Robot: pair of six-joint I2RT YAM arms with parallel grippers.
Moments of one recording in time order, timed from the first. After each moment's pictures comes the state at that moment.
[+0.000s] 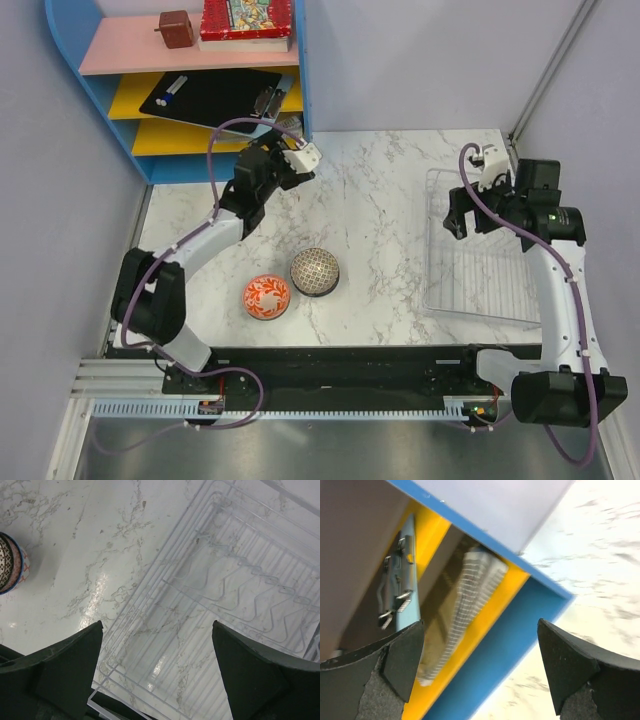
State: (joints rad) left arm -0.43 1.63 1.13 0.40 -0.05 0.87; right arm -0.11 1.13 1.28 -0.91 -0.42 -0.30
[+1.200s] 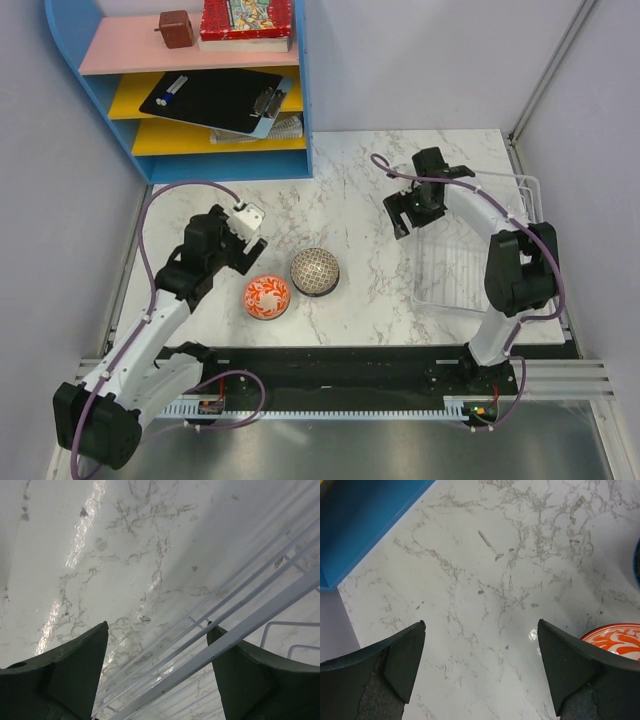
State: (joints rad) left arm -0.32 0.89 0.69 -0.34 -0.03 0.46; right arm 0.23 1.77 1.36 -0.79 -0.19 -0.23
